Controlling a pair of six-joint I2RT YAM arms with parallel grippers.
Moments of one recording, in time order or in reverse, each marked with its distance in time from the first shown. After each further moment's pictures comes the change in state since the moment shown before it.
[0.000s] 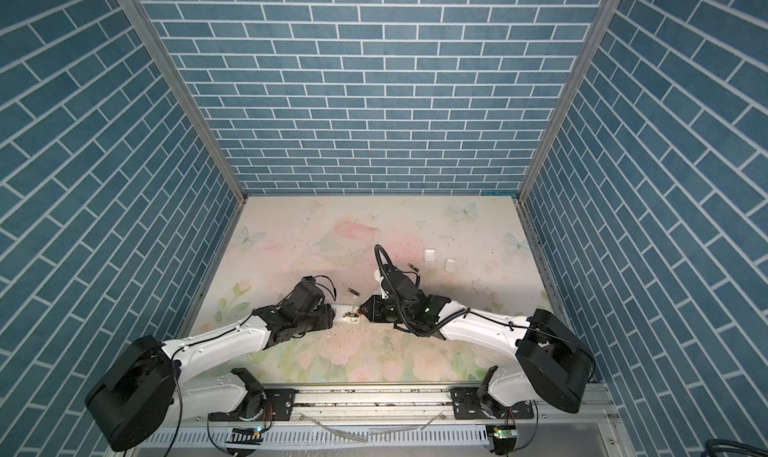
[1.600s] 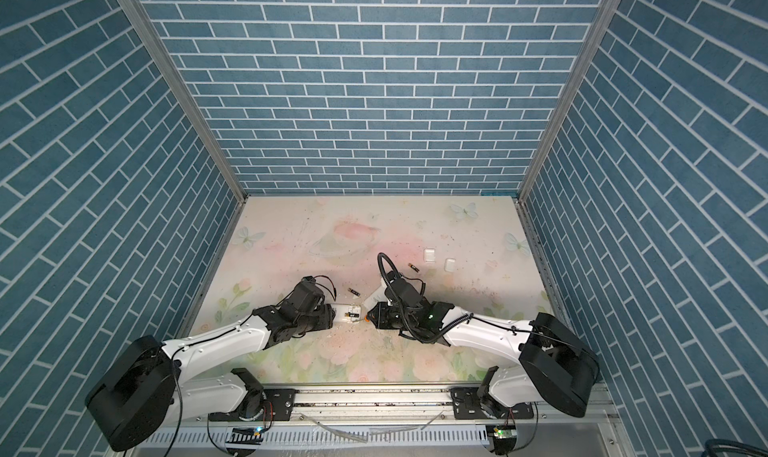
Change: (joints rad) left arm 0.000 0.001 0.000 0.000 0.003 0.000; right arm 0.002 -0.024 -0.075 -0.003 0.063 0.004
